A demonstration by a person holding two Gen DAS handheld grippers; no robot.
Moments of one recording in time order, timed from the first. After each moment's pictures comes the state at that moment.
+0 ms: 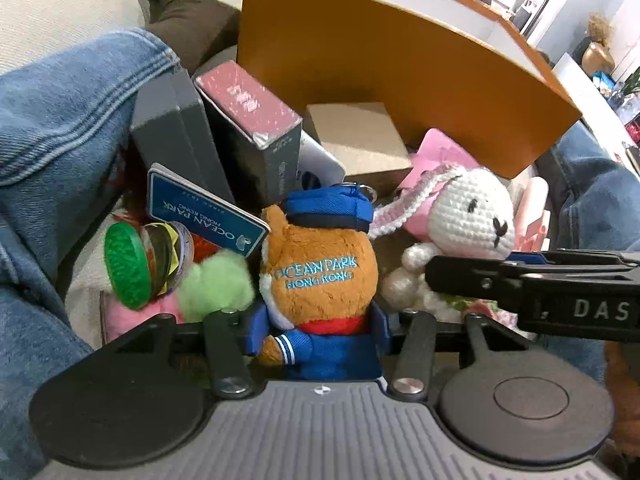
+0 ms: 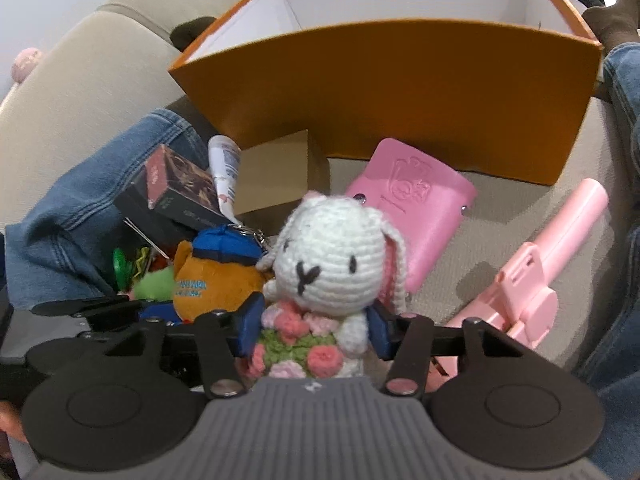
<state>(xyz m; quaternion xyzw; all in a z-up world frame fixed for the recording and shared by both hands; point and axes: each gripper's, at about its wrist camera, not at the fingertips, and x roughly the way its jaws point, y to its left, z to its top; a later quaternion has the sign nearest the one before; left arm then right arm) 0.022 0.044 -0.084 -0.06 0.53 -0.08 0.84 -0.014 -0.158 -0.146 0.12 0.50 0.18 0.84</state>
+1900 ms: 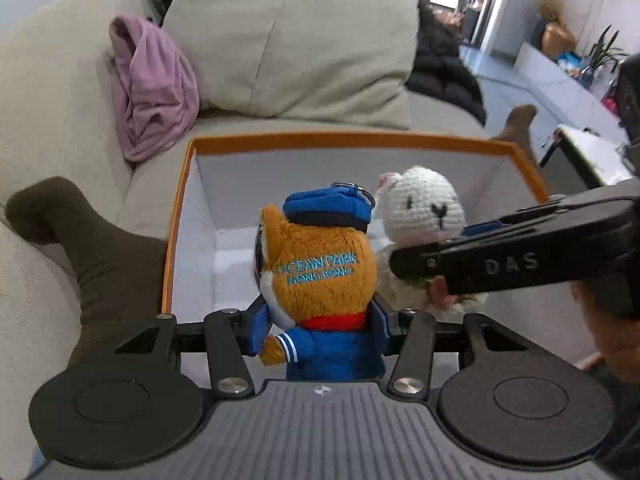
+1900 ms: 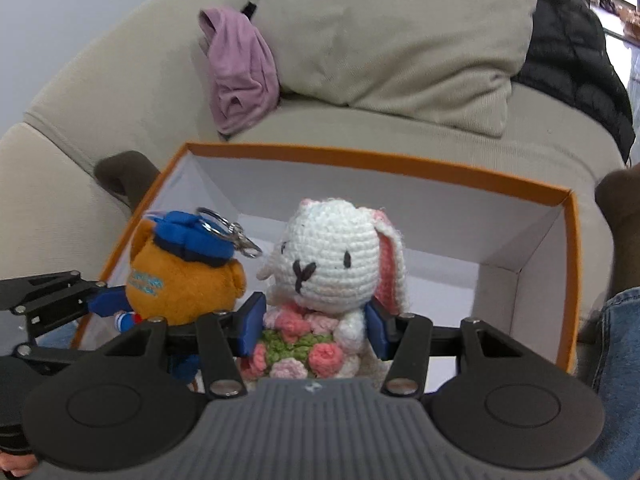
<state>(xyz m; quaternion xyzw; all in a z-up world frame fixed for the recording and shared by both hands) 0.247 -0.035 -0.044 0.04 0.47 -0.14 0.87 0.217 -0.185 -0.108 0.08 0.49 0.16 0.85</state>
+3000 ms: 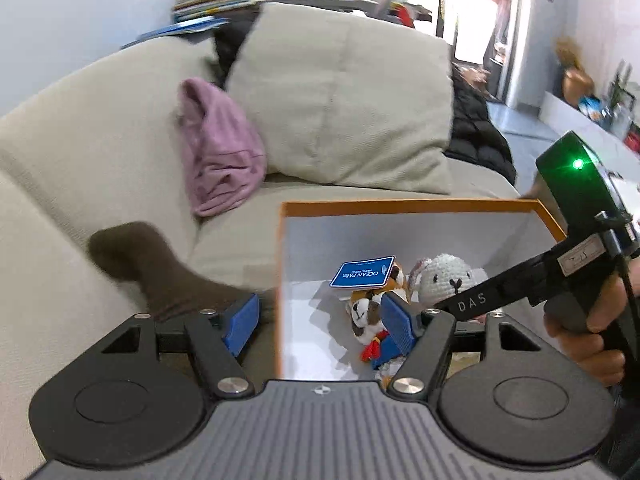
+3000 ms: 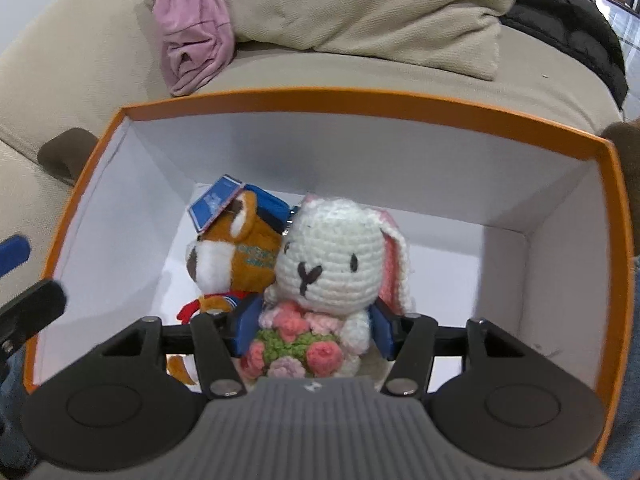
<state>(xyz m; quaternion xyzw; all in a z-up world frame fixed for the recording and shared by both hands) 0.218 0.014 -0.003 0.04 0.37 -0.09 0.92 0.254 -0.181 -0.134 0.09 0.55 0.12 0.82</state>
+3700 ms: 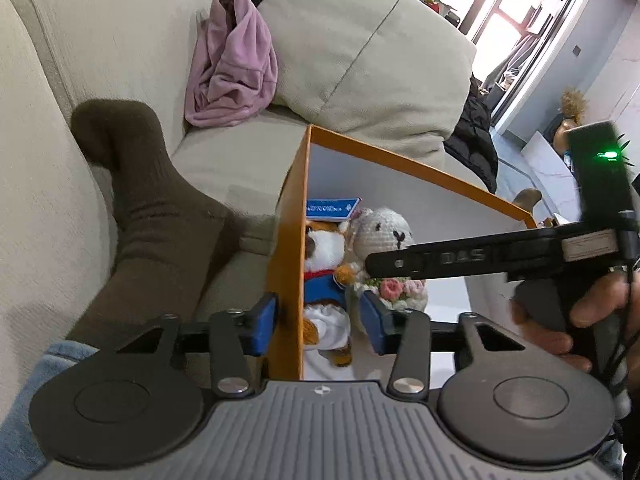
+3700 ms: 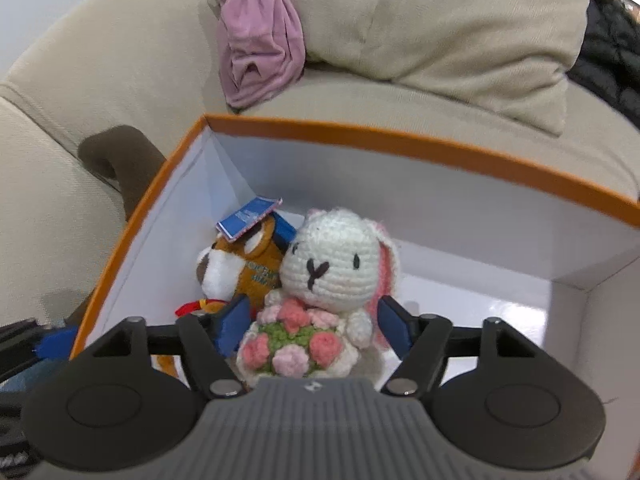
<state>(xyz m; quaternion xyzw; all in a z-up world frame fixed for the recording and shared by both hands) 0.230 0.063 -0.043 -0.11 0.44 -0.13 0.88 0.269 -0.159 -0.102 0.05 0.51 0.16 0.84</state>
